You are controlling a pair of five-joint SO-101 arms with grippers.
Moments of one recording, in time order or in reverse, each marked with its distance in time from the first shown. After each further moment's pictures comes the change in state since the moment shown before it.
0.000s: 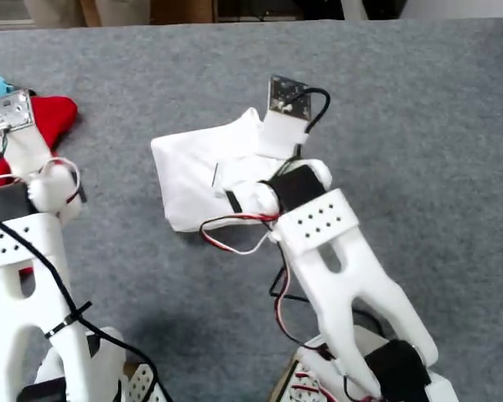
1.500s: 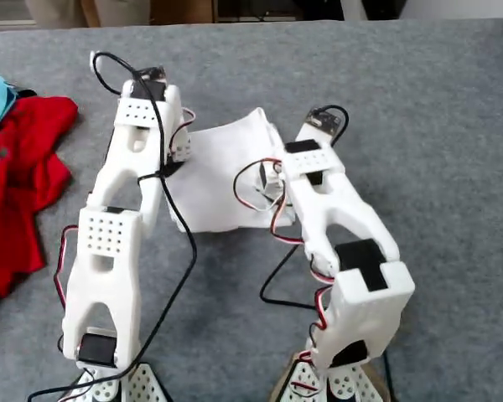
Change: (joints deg) left arm 21.2 91.9 -85.5 21.6 15.5; right arm 17.5 39.1 -4.4 -11.0 -2.2
